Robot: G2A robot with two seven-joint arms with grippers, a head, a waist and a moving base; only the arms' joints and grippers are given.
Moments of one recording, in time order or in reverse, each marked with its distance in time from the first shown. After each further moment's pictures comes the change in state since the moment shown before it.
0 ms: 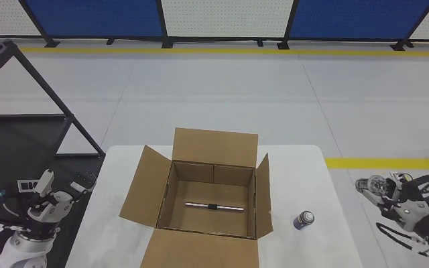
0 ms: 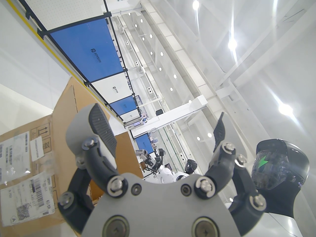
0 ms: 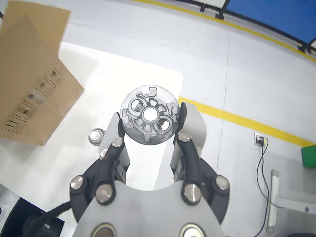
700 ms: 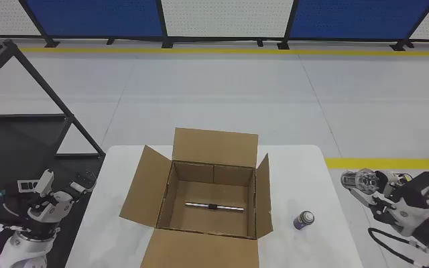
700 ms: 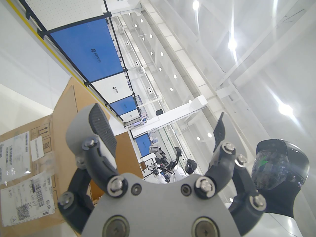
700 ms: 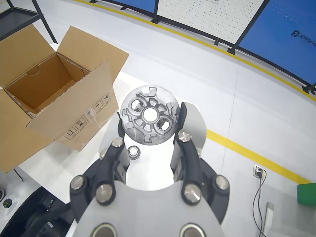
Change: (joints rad) left arm 0.000 0.000 0.000 0.000 0.000 0.000 0.000; right arm -0.016 0.015 -0.038 -0.220 0.098 0.054 0.075
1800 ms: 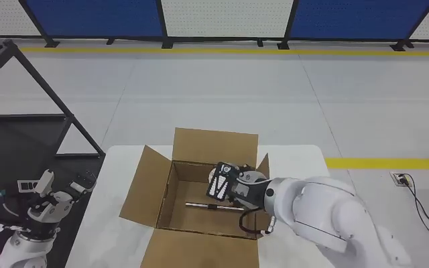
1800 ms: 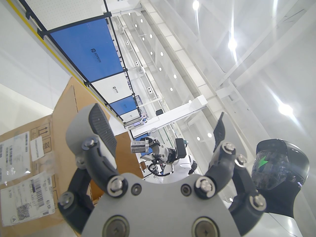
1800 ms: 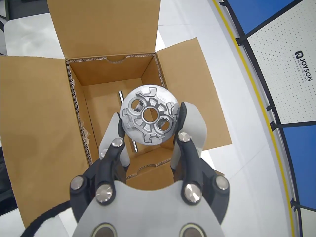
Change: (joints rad) left arm 0.000 0.000 0.000 0.000 0.000 0.000 0.000; right arm 0.860 -0.041 -1.166 0.279 -0.272 0.097 0.173
